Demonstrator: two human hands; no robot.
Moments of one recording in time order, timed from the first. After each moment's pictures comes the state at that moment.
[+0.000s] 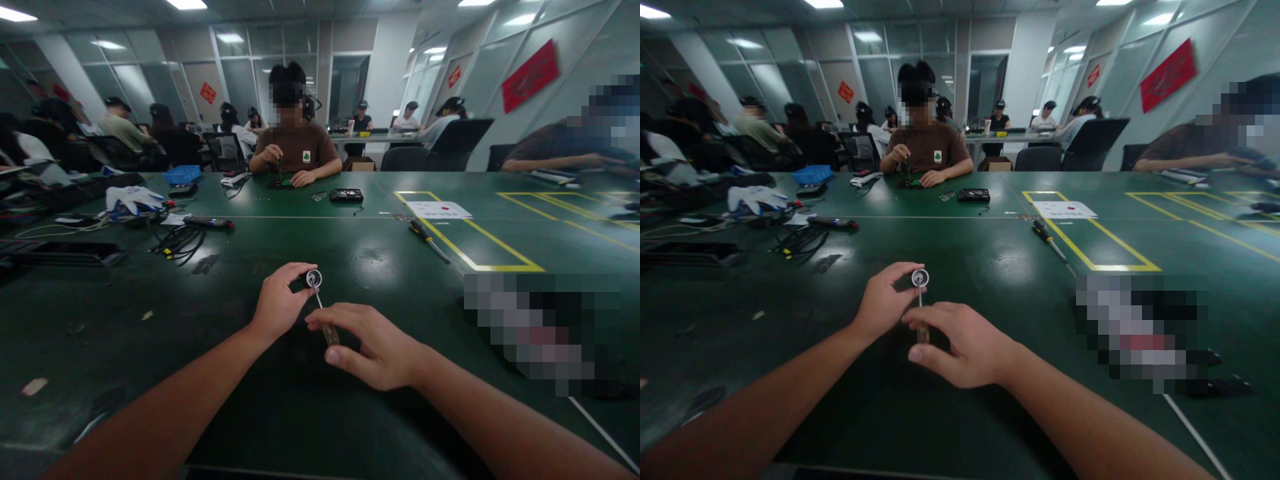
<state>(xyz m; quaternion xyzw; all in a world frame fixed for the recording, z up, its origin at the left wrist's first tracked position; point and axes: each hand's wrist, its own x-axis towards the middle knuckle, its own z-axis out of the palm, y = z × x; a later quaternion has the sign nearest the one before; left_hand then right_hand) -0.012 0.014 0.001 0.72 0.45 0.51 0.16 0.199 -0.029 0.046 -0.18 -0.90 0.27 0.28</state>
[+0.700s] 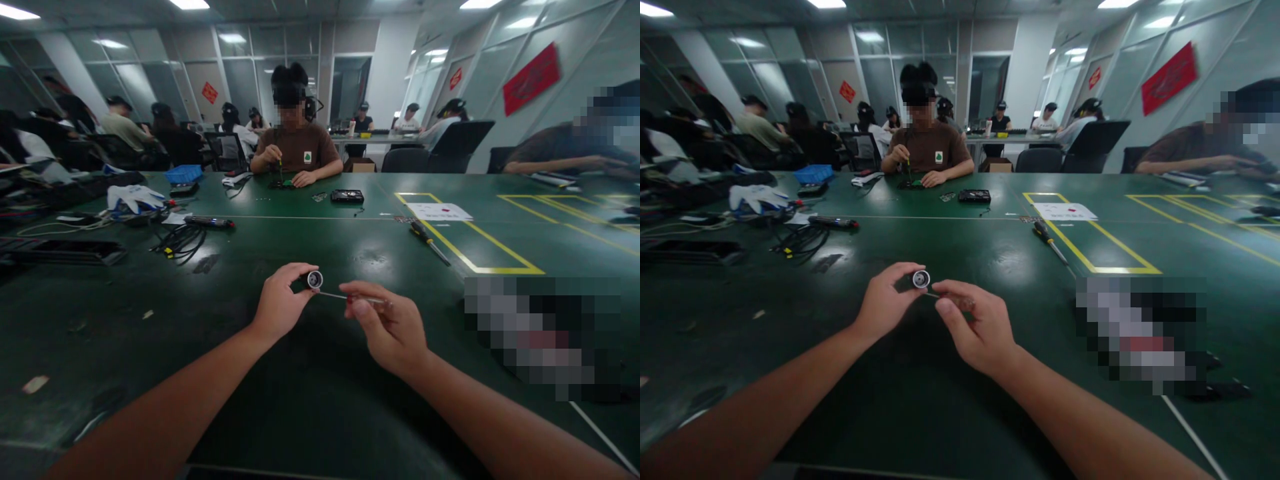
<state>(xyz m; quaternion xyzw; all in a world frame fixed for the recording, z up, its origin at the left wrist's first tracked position) -0.014 0.013 0.000 0.72 0.45 0.51 0.15 0.198 -0.033 0.036 -0.37 -0.77 0.19 0.49</state>
